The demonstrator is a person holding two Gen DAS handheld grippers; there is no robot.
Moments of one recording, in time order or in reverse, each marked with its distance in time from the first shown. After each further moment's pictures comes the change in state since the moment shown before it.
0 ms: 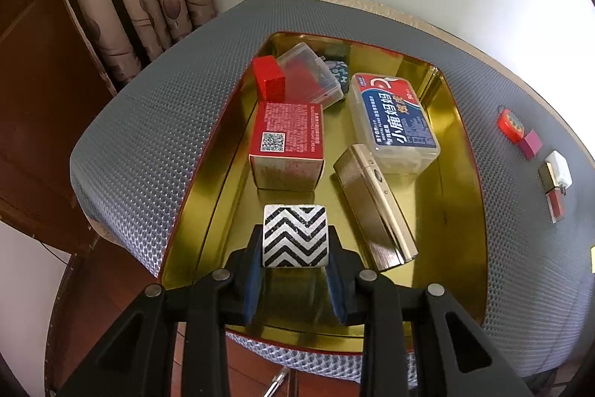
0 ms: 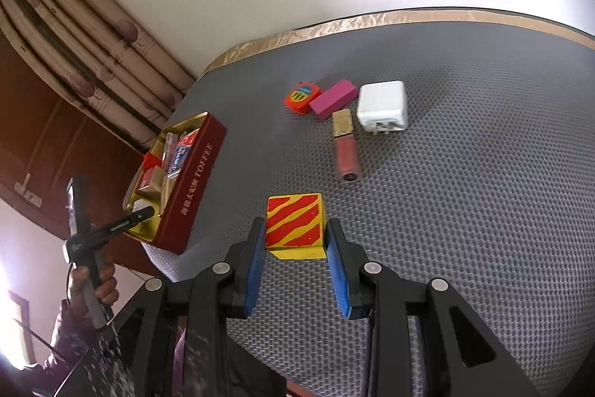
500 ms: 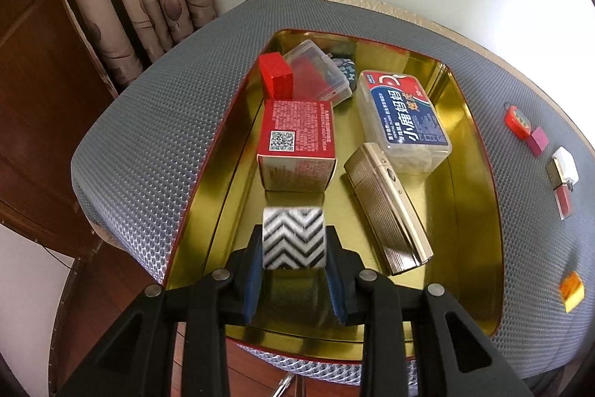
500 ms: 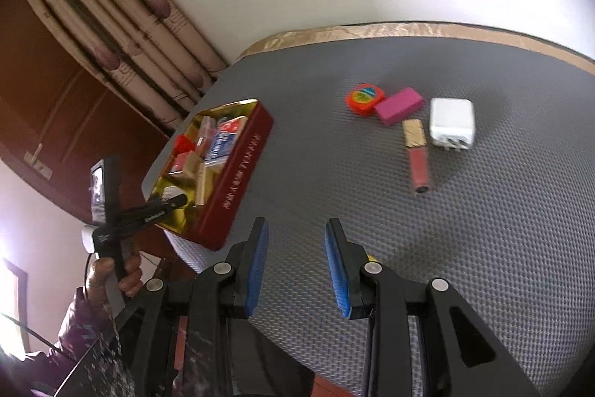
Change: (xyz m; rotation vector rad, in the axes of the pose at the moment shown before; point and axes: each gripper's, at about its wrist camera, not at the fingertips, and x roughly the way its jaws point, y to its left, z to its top) left arm 0.005 0.005 -0.001 0.011 -0.002 0.013; right arm 0.009 0.065 0.005 -0.111 0.026 0.046
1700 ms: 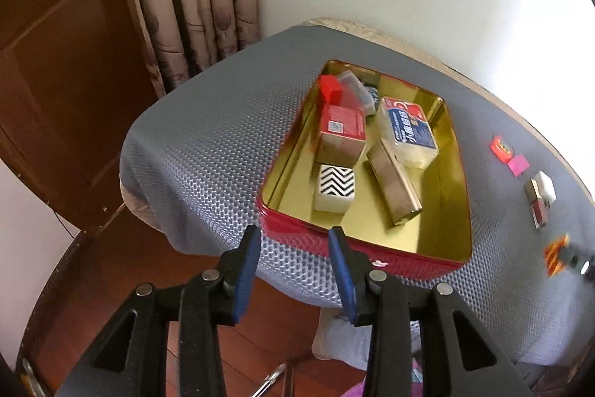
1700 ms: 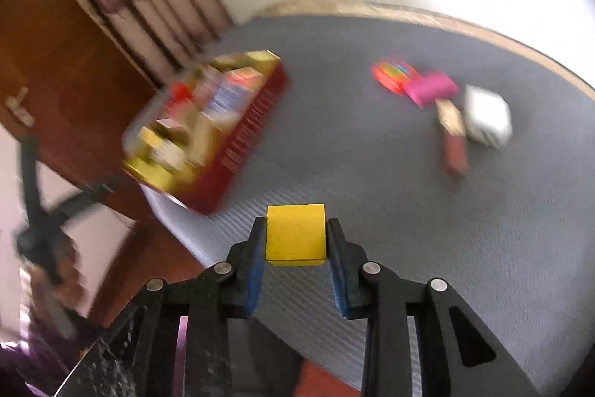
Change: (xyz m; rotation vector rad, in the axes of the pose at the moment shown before) left arm -0.079 0.033 -0.051 -0.149 -0.104 0.014; right arm 0.040 0.041 -0.009 -0.142 0.082 -0.059
